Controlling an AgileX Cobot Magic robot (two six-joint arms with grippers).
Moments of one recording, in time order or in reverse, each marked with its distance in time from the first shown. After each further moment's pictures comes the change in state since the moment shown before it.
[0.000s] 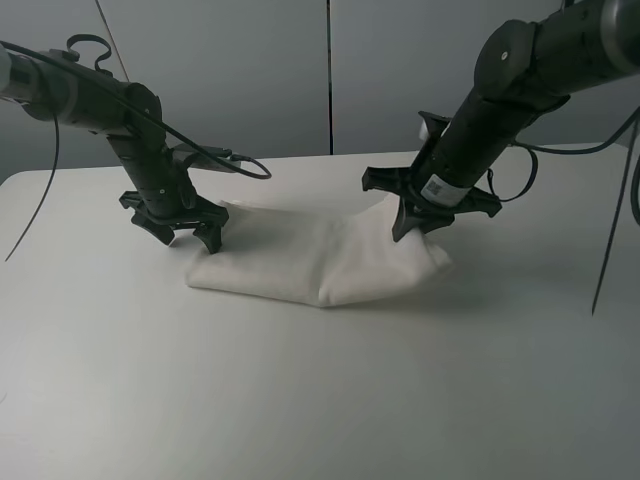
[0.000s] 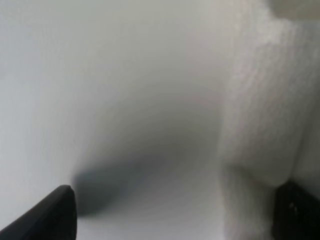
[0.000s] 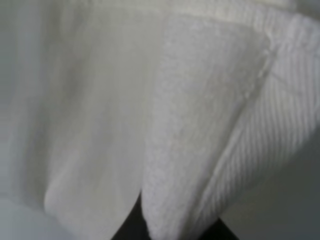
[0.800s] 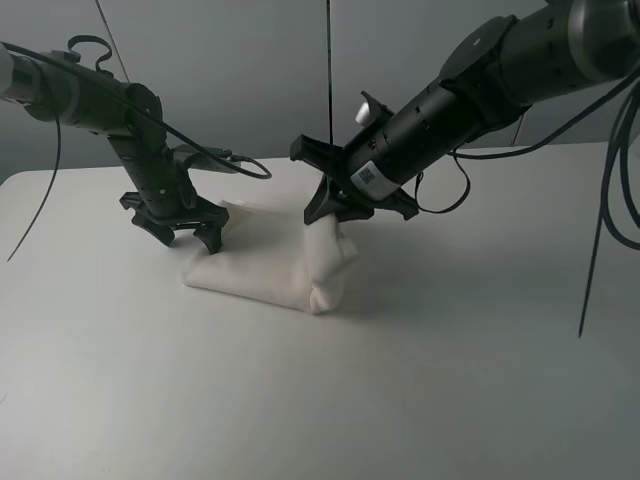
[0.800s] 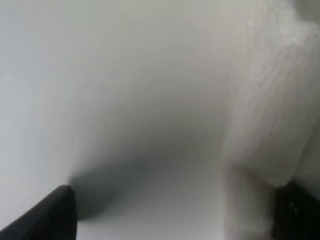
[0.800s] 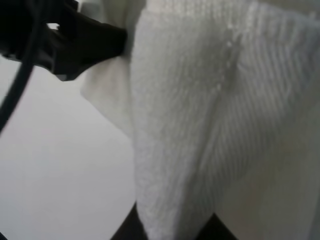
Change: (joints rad) left arm 0.000 0.014 -0.008 -0.002 0.010 0.000; right arm 0.107 -0.002 0.001 0.592 -0.050 -0.407
